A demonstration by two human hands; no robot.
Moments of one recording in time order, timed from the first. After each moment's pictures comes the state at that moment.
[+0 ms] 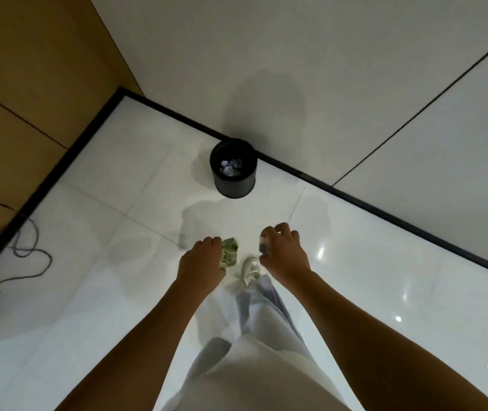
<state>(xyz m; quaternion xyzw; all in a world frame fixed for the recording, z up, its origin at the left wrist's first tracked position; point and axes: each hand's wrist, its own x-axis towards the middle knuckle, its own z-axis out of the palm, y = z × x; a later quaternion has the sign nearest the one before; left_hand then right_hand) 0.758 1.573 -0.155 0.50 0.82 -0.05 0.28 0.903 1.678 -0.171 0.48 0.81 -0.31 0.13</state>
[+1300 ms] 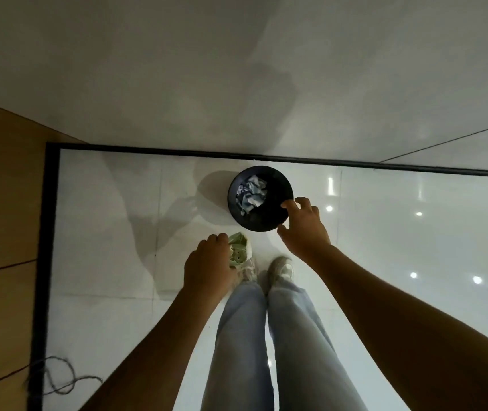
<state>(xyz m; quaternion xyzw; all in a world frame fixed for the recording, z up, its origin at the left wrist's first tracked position) 0.437 1.861 -0.308 0.60 0.71 -0.15 0.33 0.612 1.934 -0.346 0.66 0.64 -0.37 0.11</state>
